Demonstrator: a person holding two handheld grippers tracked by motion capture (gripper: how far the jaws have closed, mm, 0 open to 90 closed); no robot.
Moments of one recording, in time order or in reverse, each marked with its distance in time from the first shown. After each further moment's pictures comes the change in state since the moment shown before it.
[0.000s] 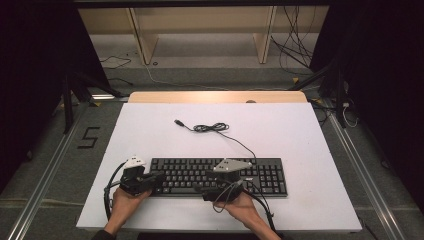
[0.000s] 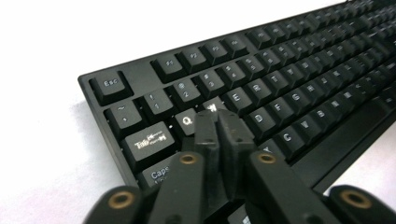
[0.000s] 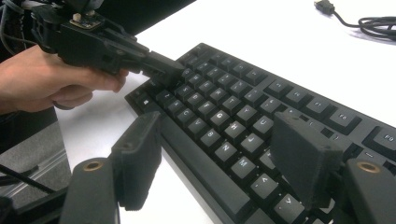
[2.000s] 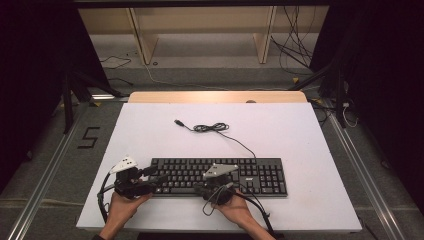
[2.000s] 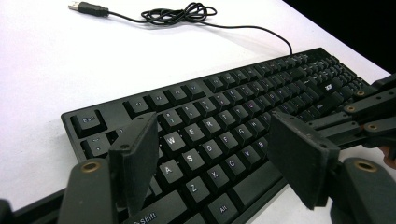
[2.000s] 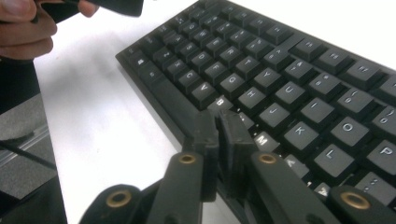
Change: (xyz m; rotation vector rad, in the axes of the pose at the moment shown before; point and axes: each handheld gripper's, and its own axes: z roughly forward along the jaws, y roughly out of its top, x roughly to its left) left arm -0.012 0.002 -0.024 -0.153 -0.085 -0.035; right arm 0.004 -0.013 0.028 0.136 0.003 -0.042
